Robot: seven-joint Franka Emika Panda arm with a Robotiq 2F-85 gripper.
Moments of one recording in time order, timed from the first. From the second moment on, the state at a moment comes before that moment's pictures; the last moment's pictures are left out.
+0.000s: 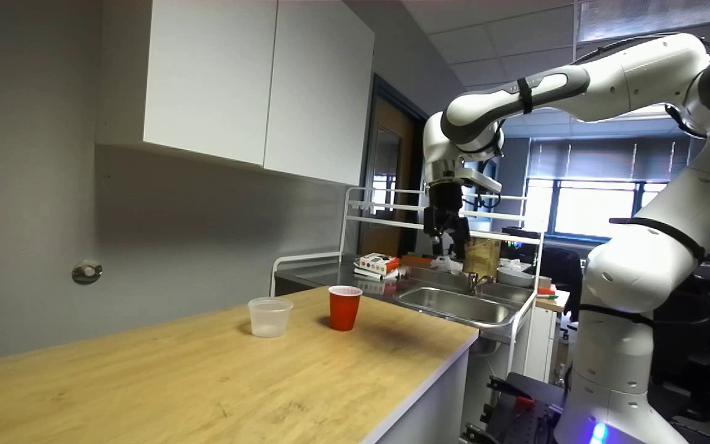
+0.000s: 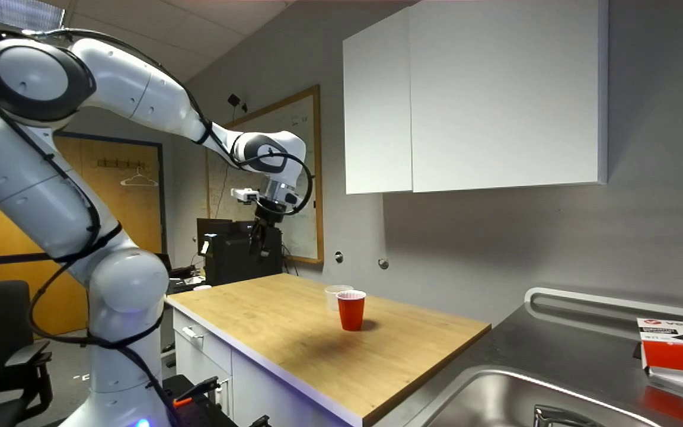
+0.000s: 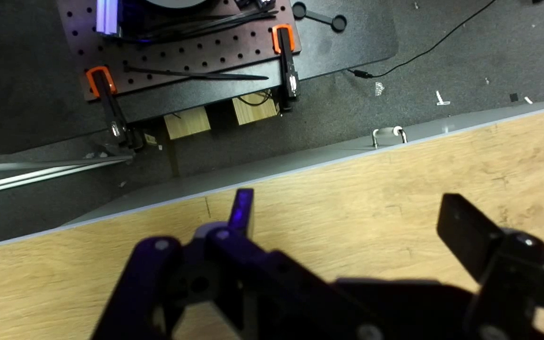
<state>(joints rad) -0.01 -0.59 -0.02 -2.49 0.18 1.65 0.20</state>
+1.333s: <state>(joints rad) -0.05 -0.03 0.03 -2.12 0.09 2.08 0.60</state>
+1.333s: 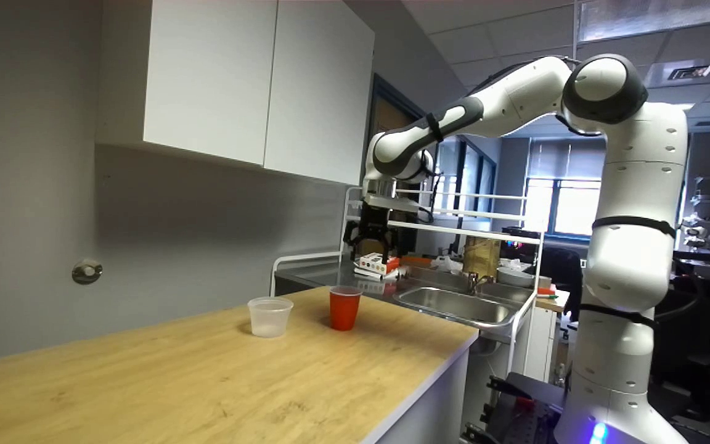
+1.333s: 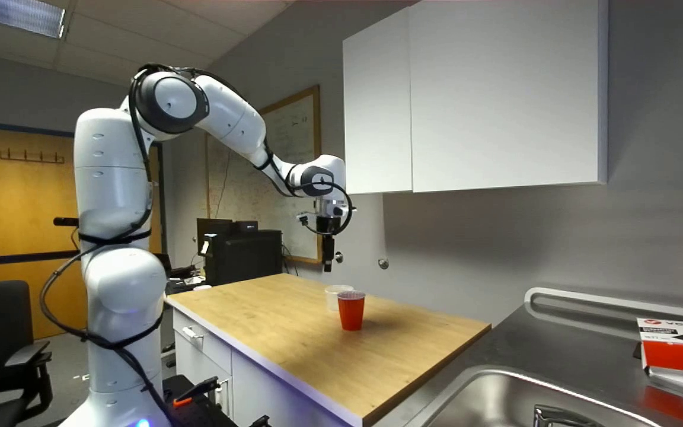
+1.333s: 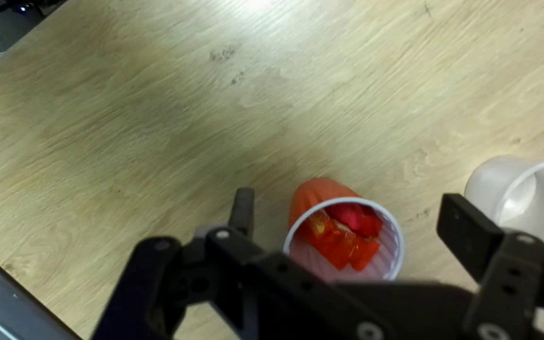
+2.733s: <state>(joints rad) -0.05 0.32 -0.07 -1.92 0.10 2.03 0.65</state>
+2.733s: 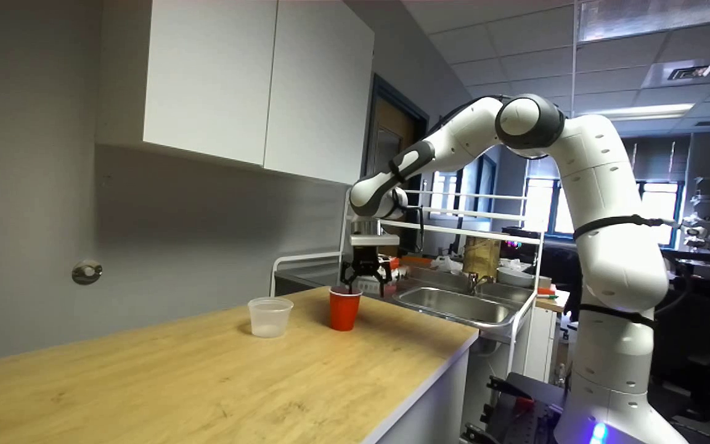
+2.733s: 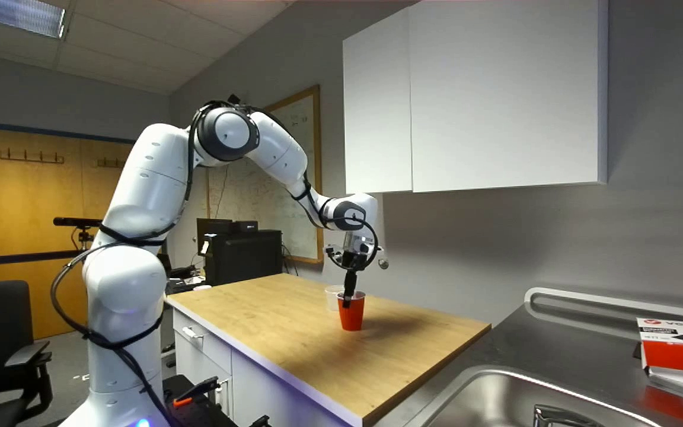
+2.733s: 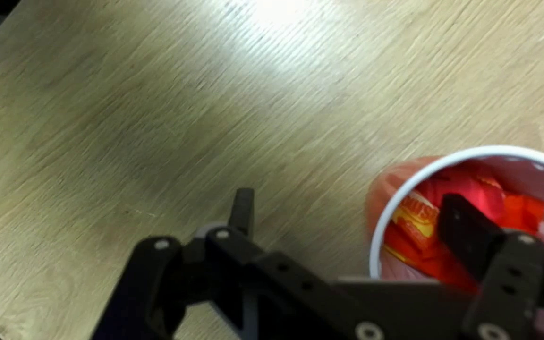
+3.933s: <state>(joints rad) -0.04 0.37 -0.08 -1.84 0.11 1.97 0.65</state>
